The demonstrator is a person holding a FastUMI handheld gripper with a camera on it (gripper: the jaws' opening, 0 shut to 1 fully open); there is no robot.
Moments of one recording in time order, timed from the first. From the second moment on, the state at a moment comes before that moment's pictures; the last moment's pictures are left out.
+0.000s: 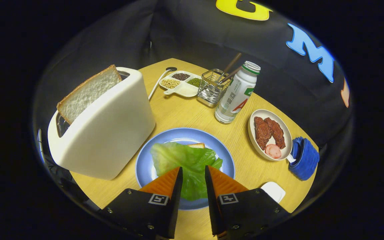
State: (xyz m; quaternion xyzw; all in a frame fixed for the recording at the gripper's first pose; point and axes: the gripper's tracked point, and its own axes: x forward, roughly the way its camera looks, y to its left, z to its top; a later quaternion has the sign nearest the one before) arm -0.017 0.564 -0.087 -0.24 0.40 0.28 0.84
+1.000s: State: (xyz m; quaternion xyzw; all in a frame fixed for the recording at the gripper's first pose) arm -0.059 0.594 -0.024 -0.07 0.22 0.30 0.93
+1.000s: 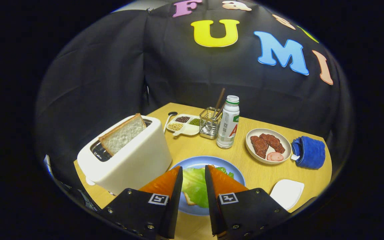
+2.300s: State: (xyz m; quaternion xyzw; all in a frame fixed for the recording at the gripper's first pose) arm -0.101 0.726 -0.009 -0.09 0.06 0.27 0.96
